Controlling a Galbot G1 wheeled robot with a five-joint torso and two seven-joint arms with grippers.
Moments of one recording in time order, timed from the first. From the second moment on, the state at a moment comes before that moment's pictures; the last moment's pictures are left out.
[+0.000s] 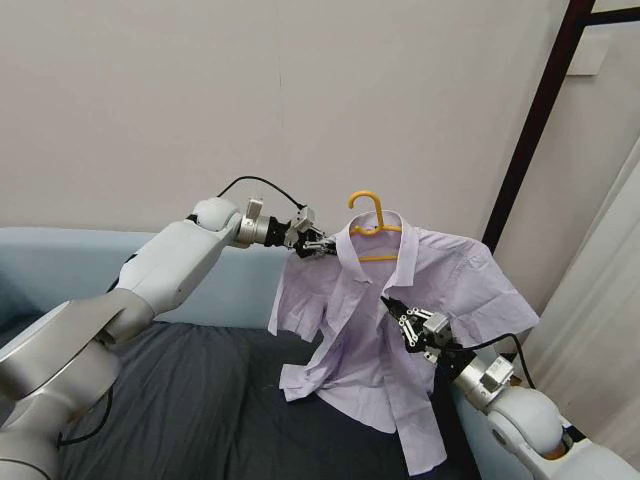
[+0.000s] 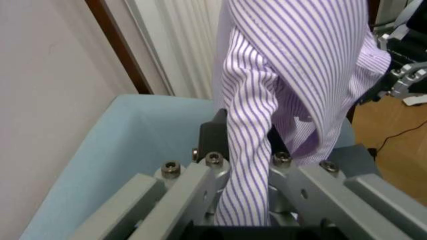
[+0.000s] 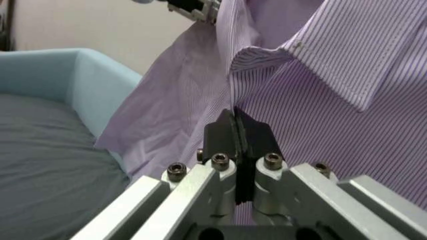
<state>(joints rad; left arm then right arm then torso) -0.24 -1.17 0.48 -0.76 -0.72 -0.06 1.28 -0.96 0.79 0.12 1.81 0.45 0.27 -0.21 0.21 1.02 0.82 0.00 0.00</state>
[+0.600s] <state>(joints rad) -0.31 -1.17 0.50 -0.72 -0.71 -0.08 1.28 -1.03 0.71 0.16 1.81 0.47 0.40 -0.39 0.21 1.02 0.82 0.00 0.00</state>
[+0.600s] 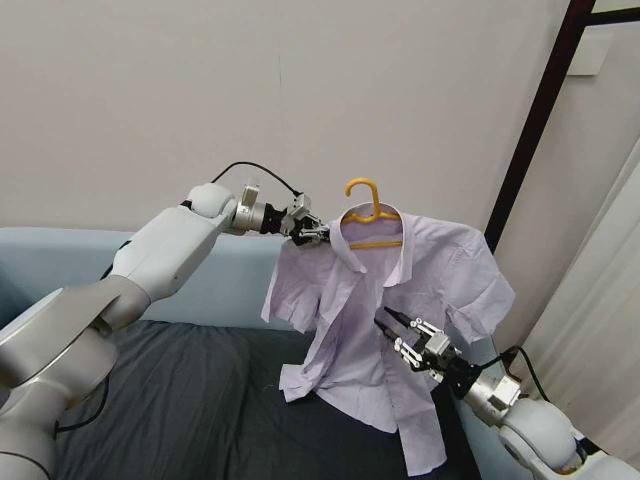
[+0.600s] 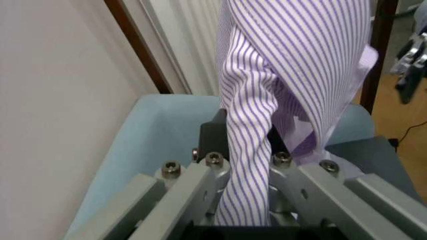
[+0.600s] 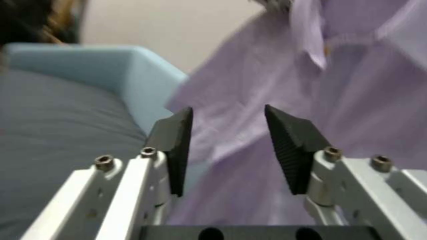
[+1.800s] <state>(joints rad) -0.15 -1.12 0.46 -0.83 -0.59 -0.17 1.43 -0.83 0.39 0.26 1.74 0.86 -0.05 -0.76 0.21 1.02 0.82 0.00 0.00</state>
